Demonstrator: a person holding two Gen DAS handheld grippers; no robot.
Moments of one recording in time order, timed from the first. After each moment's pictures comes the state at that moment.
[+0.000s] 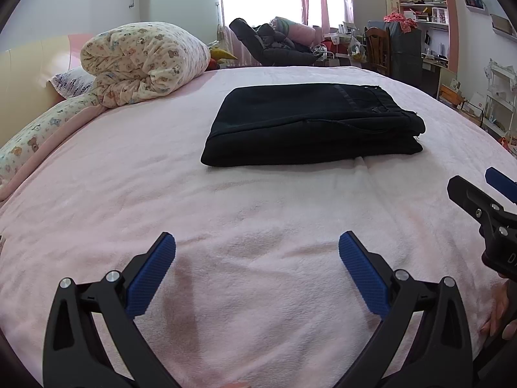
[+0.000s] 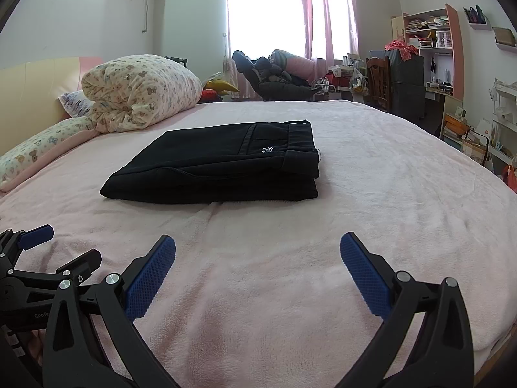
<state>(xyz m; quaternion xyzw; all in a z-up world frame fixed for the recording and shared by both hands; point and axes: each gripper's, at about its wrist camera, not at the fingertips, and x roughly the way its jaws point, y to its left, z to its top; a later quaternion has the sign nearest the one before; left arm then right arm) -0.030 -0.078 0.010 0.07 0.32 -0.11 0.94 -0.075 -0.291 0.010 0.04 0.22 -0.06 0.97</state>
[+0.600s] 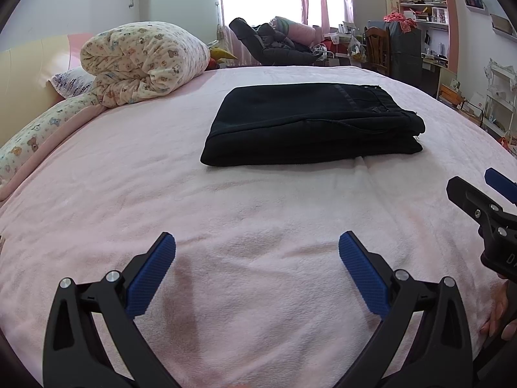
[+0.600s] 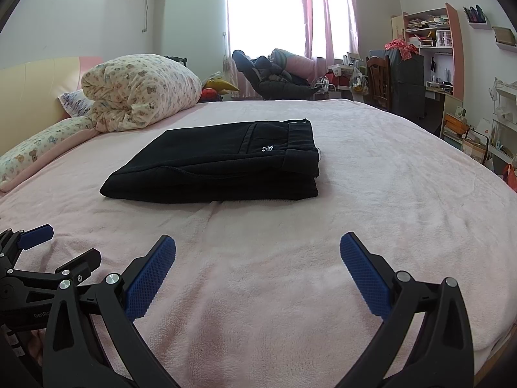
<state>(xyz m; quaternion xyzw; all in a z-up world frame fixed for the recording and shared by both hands) -0.029 -0.078 0.010 0.07 0.32 -0.11 0.94 -0.075 -0.290 0.010 0.04 0.22 -0.06 0.97</state>
